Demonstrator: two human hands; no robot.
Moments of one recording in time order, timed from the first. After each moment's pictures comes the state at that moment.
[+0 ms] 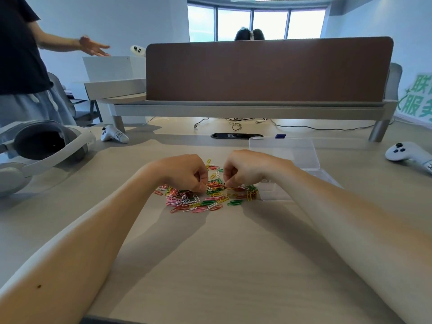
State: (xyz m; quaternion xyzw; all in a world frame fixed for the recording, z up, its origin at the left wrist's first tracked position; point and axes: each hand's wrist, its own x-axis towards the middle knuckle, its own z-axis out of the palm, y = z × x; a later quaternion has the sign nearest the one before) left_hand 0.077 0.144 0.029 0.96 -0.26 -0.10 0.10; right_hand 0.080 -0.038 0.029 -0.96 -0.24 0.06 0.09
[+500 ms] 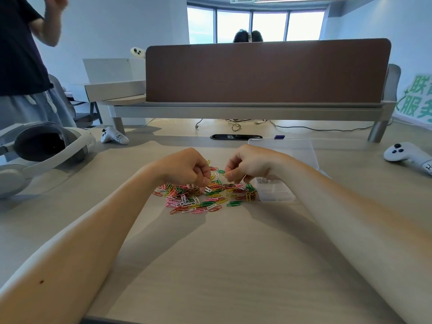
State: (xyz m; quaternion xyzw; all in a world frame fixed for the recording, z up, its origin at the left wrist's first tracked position) left_hand 0.079 0.145 0.028 0.94 -0.25 -0.07 0.24; right_hand 0.087 -0.053 0.029 -0.91 -0.16 0.12 0.35
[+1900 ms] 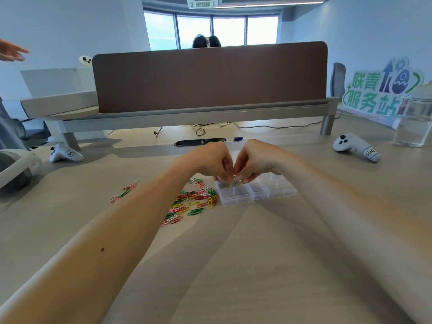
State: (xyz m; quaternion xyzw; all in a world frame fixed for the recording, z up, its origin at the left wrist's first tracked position) left_hand 0.122 0.006 0.036 0.92 -0.36 -0.06 0.13; right_hand 0.074 -0.142 0.038 -0.93 -0.03 0.06 0.36
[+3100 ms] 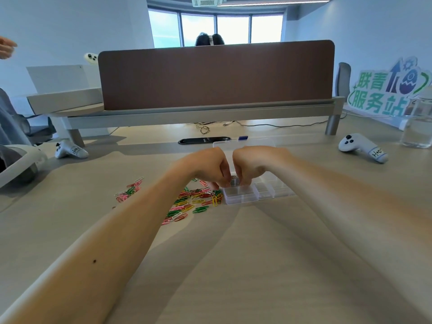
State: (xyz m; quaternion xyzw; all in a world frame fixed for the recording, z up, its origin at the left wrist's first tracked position) left_hand 0.117 0.023 0.026 0.93 -0.31 -0.12 0.17; right_hand 0.091 -0.115 0.037 -0.99 -0.08 0.10 -0.03
